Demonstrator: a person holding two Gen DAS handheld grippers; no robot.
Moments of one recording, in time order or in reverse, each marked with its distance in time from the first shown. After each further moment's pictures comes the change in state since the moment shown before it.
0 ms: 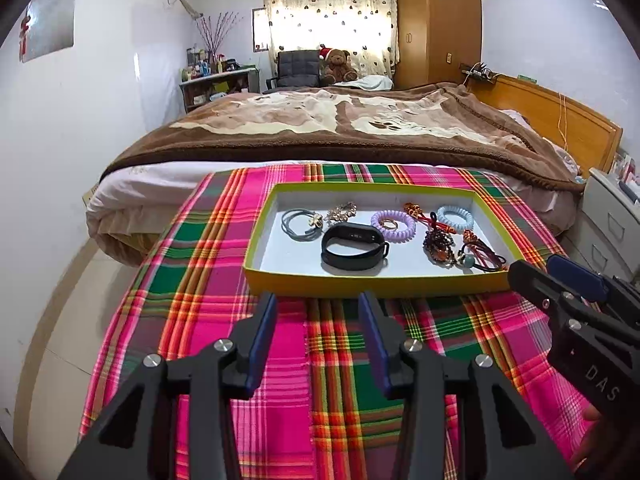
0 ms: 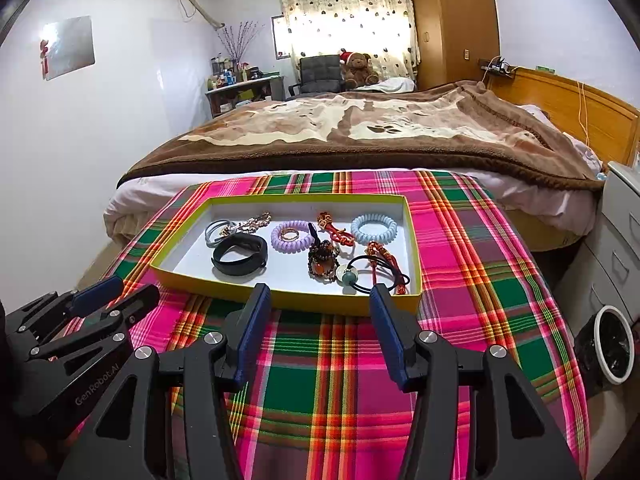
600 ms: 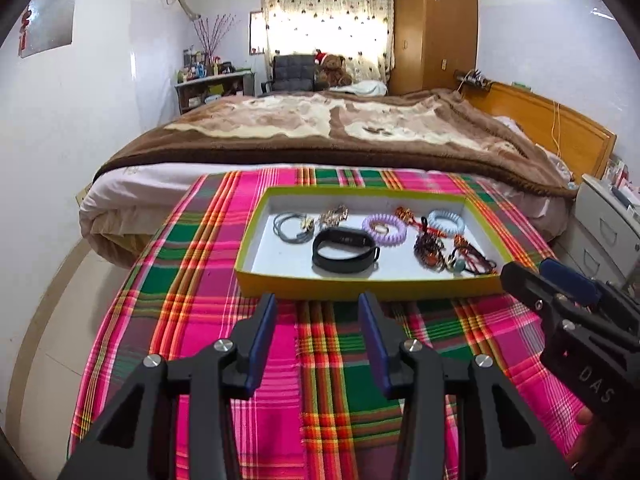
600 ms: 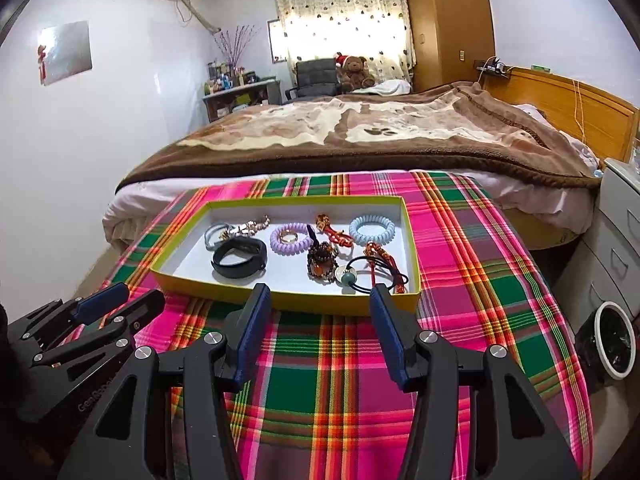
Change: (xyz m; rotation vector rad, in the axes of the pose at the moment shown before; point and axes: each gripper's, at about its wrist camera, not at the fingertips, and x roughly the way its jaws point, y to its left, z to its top) left arm -0.004 -0.002 -0.002 -0.006 -0.032 -0.020; right arm -0.005 0.000 -0.002 0.021 -0.028 -0.002
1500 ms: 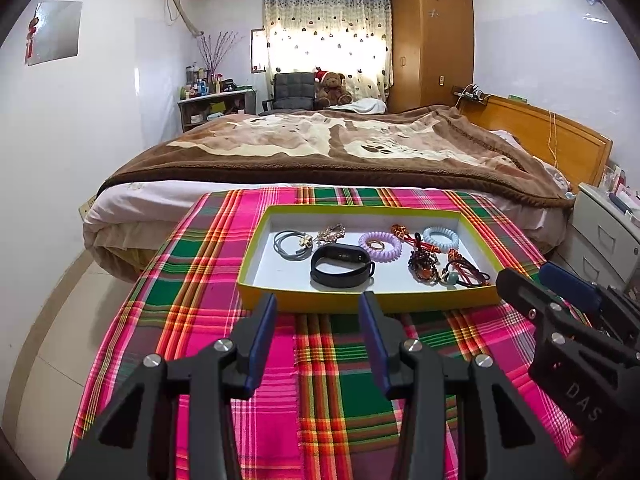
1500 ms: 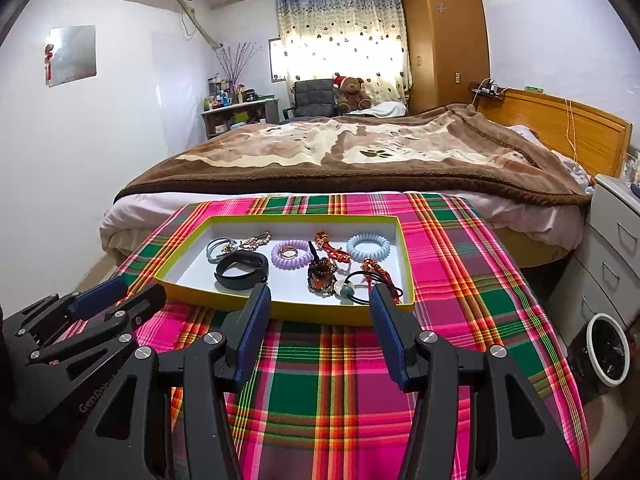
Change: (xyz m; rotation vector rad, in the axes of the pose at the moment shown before) left arm -0.012 -0.003 -0.001 0.000 -0.062 0.000; right arm -0.013 0.010 -0.006 -0.030 -0.069 -0.030
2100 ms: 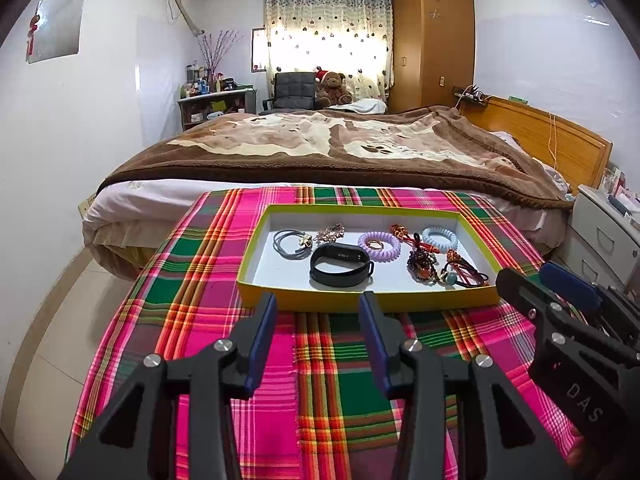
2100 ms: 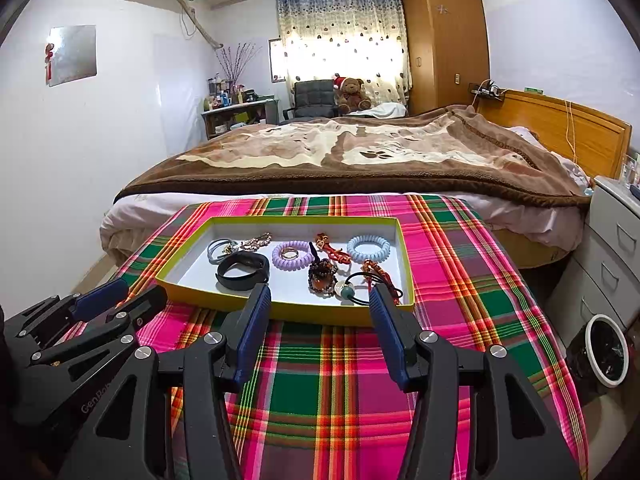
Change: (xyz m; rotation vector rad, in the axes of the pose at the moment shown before) left arm -0.001 0.000 -0.001 -0.008 0.004 -0.004; right arm -0.002 0.000 0.002 -0.003 -0.002 -0.003
